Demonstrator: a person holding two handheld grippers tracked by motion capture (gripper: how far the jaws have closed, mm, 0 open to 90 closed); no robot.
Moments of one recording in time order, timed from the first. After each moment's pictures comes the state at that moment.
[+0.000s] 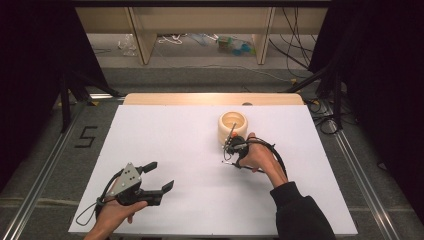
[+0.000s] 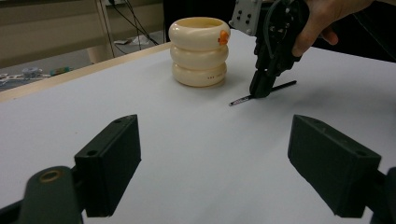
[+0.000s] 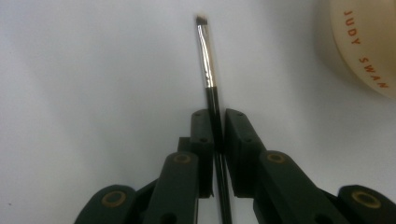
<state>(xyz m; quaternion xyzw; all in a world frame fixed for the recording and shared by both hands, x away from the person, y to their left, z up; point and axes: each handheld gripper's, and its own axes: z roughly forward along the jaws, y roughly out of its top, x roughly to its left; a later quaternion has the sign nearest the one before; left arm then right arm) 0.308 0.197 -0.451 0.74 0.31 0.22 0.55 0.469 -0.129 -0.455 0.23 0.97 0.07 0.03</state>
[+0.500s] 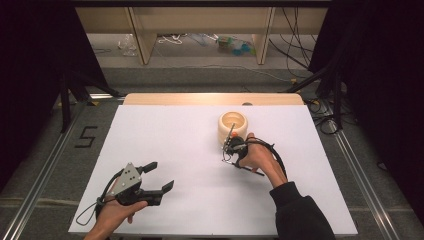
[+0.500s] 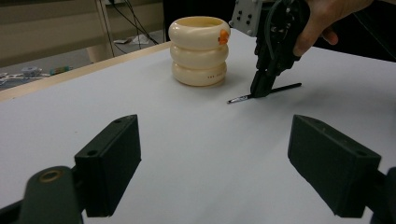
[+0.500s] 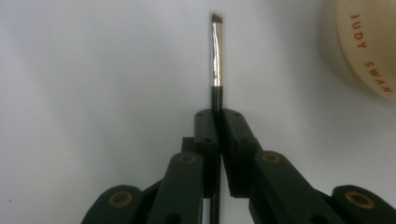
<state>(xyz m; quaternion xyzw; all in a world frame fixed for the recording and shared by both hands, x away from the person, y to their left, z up) 0.309 0.197 -0.450 0.74 0.31 0.22 0.55 0.468 -0.127 -0.455 0.21 0.97 0.06 0.03</state>
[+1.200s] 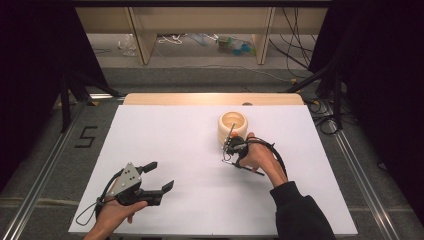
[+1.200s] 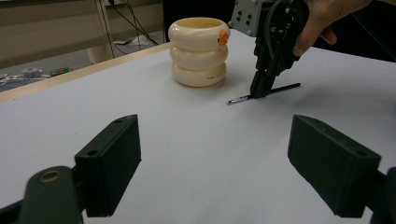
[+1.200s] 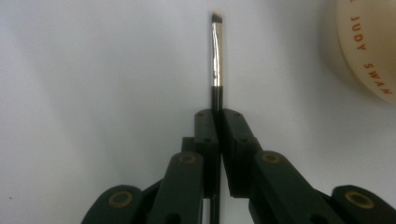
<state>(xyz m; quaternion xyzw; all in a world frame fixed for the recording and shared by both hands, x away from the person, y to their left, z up) 0.308 0.197 -0.450 0.74 0.31 0.22 0.55 0.469 -0.128 -0.454 0.21 0.97 0.07 0.03</state>
